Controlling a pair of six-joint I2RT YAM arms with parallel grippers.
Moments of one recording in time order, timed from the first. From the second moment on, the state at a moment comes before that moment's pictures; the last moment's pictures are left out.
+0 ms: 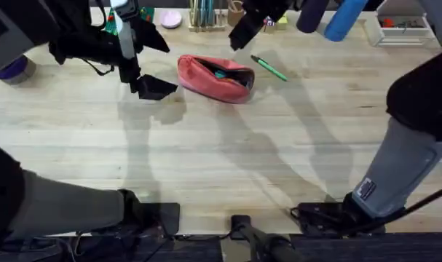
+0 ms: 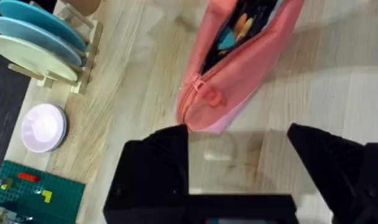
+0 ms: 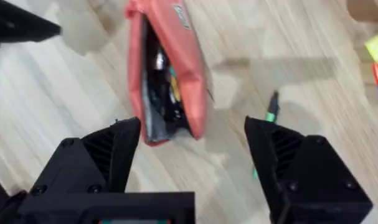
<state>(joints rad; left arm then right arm) 0.18 1.60 1.17 -0.85 0.79 1.47 0.36 2.08 2.17 -1.34 -0.34 -0.54</state>
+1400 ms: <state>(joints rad) 0.18 1.60 1.17 -0.85 0.79 1.47 0.26 2.08 2.17 -1.38 -0.08 -0.48</state>
